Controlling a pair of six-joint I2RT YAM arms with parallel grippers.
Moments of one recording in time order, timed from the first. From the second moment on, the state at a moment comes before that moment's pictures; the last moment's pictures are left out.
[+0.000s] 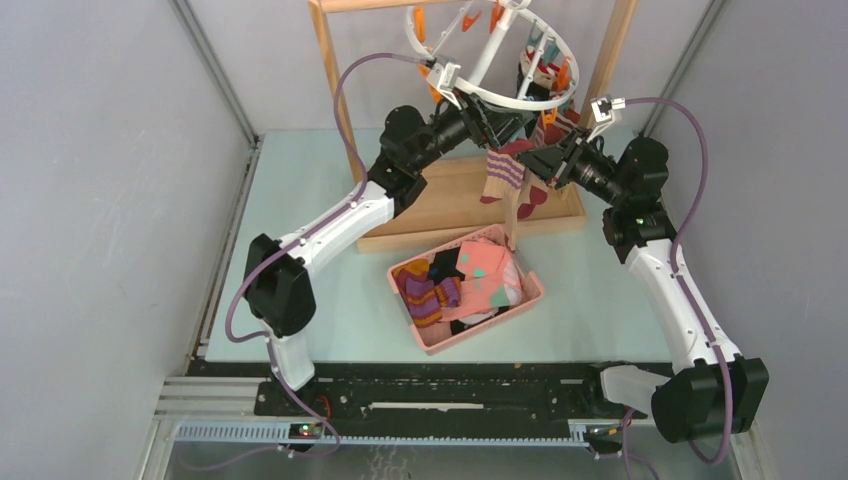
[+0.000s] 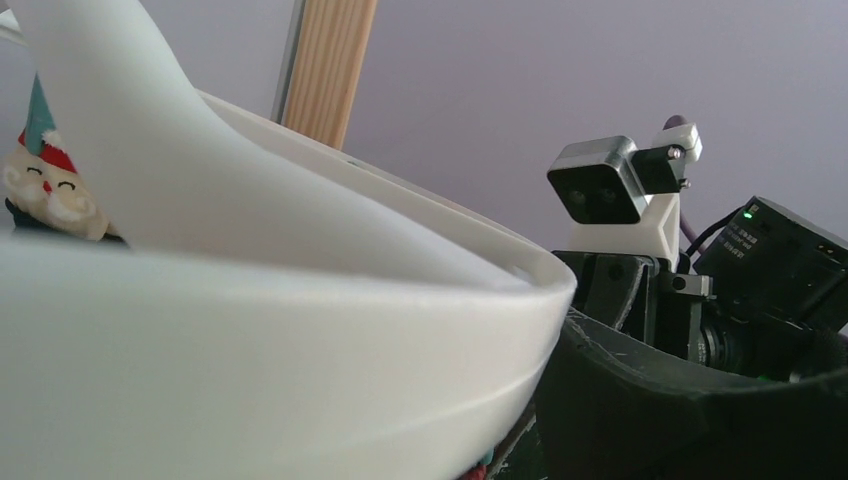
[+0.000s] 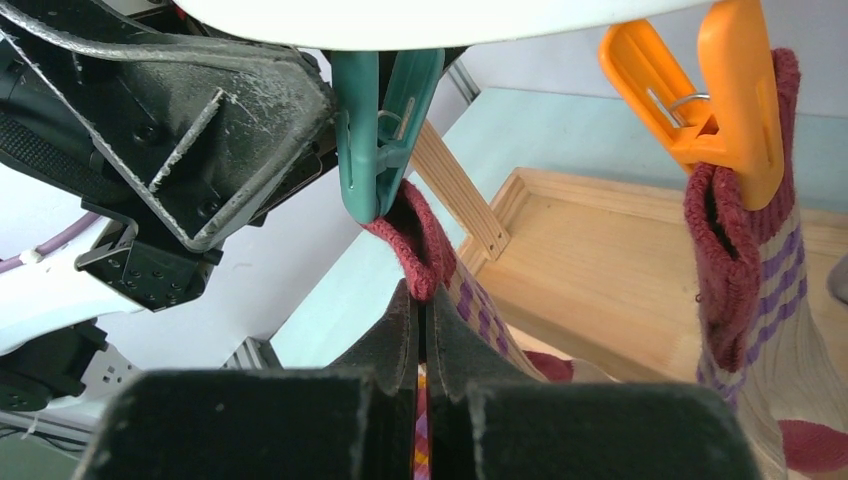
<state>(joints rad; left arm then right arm) -0.69 1.83 1.68 0.55 0.36 -0.54 0.13 1.18 1.11 0.14 -0.71 0.61</state>
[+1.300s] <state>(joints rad) -0.70 1.83 1.68 0.58 0.40 -0.58 0.08 1.19 1.11 0.11 -0.73 0.62</state>
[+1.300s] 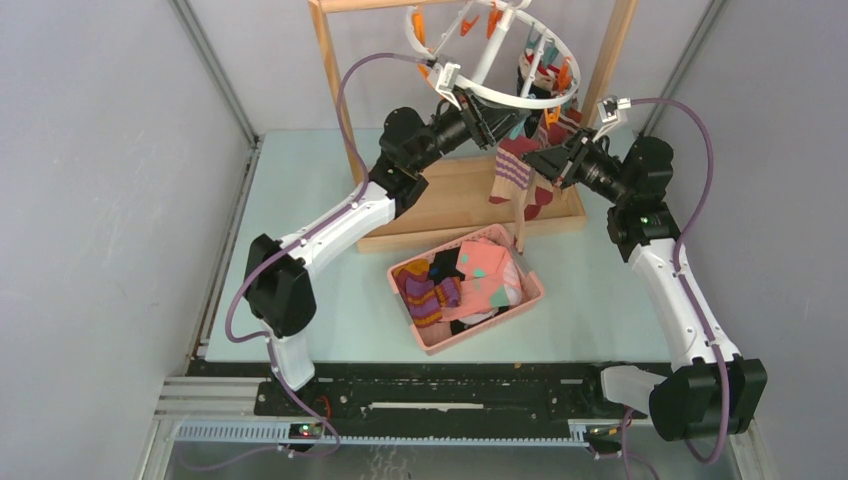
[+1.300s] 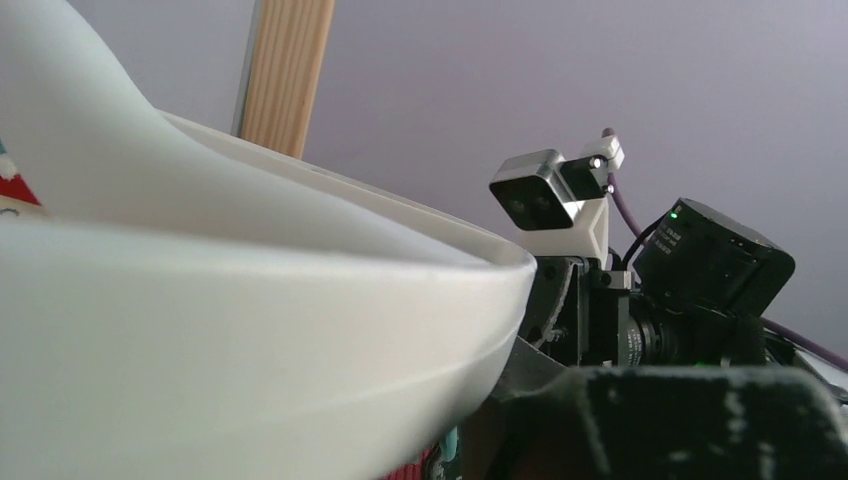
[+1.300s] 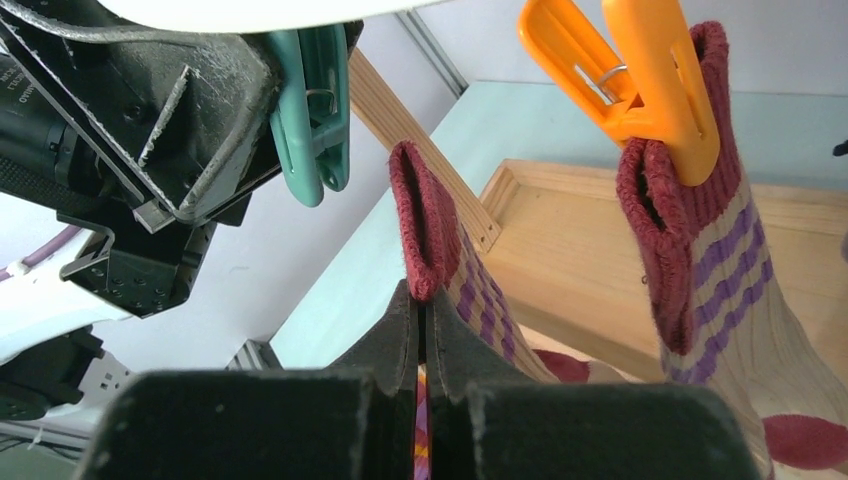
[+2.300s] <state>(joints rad) -0.69 1.83 1.68 0.64 0.43 -0.63 0.12 1.19 1.11 0.24 -0.85 0.66</state>
